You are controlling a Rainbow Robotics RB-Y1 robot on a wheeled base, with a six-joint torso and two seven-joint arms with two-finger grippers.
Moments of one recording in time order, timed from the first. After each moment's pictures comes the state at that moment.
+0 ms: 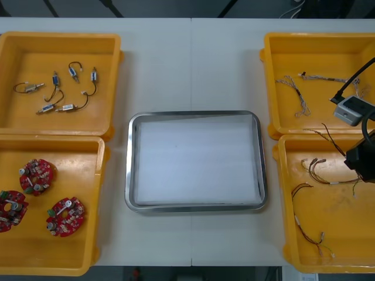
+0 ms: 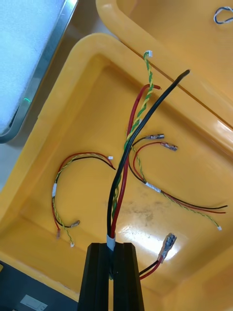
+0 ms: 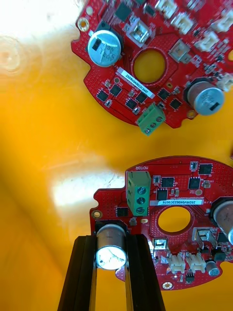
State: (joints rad) right arm -0.27 -1.00 -0.07 -2.24 -1.12 1.86 1.54; left arm 0.33 1.37 0.05 -1.94 1.23 1.09 -1.55
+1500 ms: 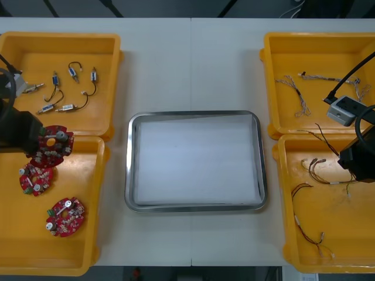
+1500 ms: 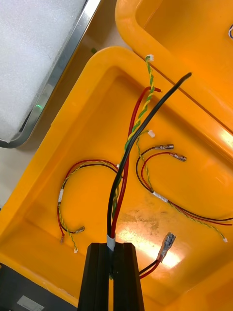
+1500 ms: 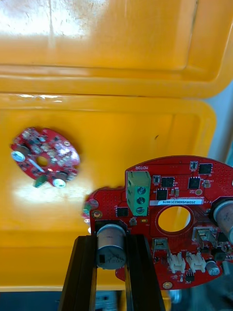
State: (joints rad) right arm -0.29 -1.00 -0.04 -2.24 -1.13 1.84 1.54; left arm -0.41 1.27 -0.14 -2.18 1.25 1.67 -0.73
